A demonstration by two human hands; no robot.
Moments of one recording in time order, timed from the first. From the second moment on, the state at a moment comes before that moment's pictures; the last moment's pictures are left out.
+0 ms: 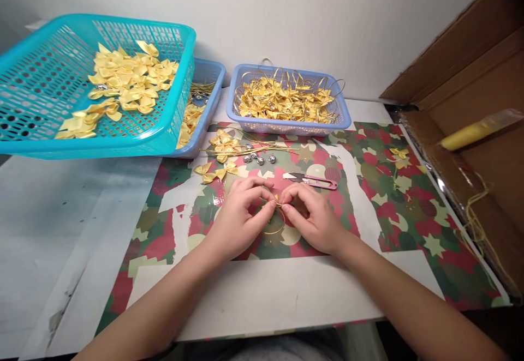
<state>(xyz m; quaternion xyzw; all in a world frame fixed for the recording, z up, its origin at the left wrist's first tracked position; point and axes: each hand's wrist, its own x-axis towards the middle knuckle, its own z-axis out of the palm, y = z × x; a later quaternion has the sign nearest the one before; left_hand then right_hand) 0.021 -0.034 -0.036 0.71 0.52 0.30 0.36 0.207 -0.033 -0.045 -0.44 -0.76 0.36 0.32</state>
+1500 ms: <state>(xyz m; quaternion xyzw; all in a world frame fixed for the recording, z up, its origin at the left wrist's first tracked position) 0.026 -0.034 -0.039 0.74 0.52 0.30 0.30 0.200 -0.035 -0.048 -0.45 -0.80 0.13 0.37</state>
